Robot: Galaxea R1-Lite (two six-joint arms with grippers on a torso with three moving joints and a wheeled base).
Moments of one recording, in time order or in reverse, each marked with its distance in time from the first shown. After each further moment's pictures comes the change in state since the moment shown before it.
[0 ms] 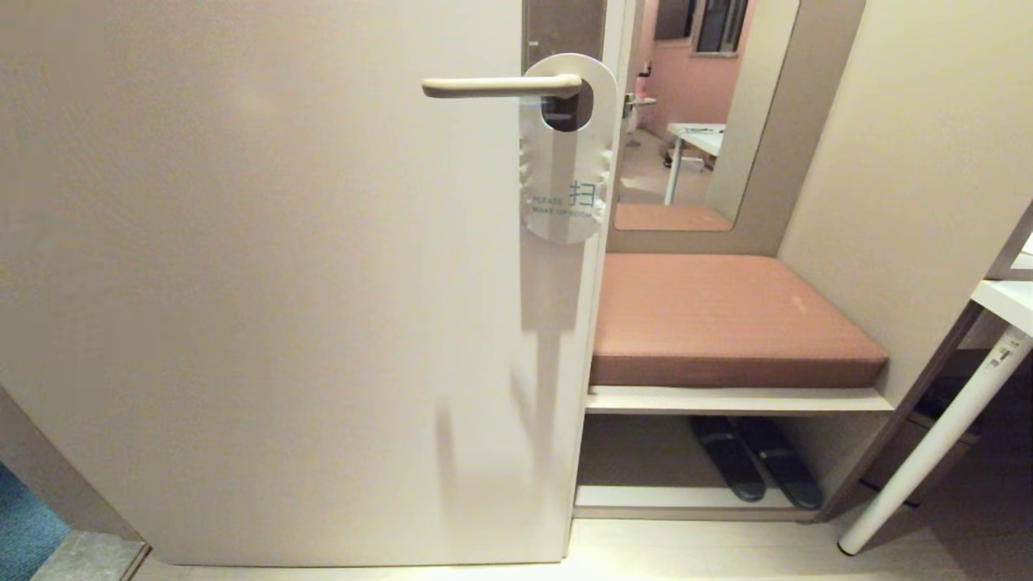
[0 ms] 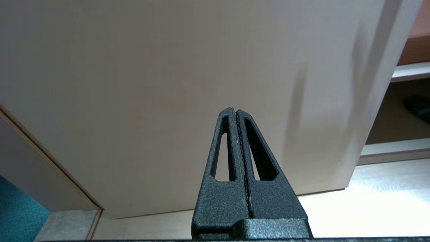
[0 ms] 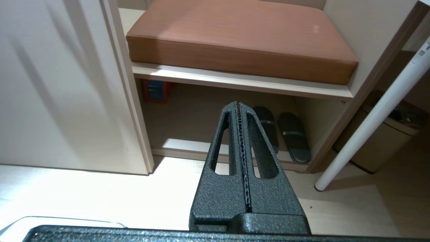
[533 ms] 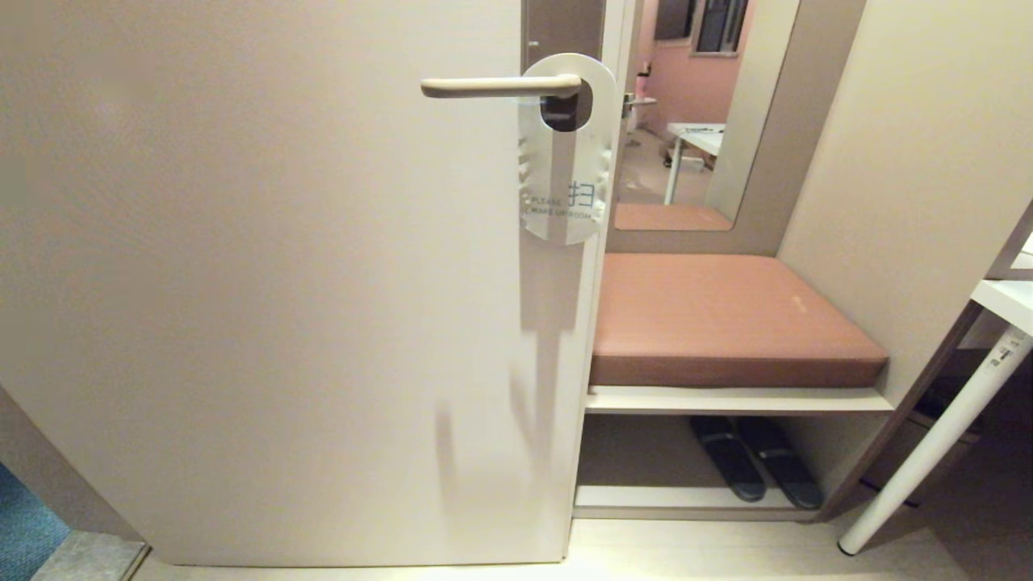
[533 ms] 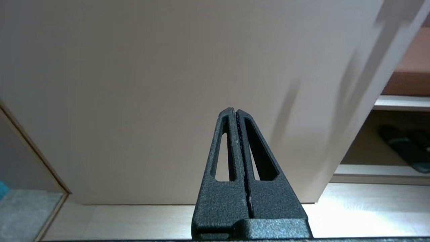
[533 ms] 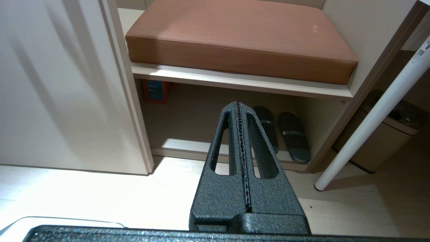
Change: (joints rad) left arm 0.000 0.000 0.001 -0.003 0.038 -0.173; right arm 0.000 0.000 0.000 0.000 0.000 0.000
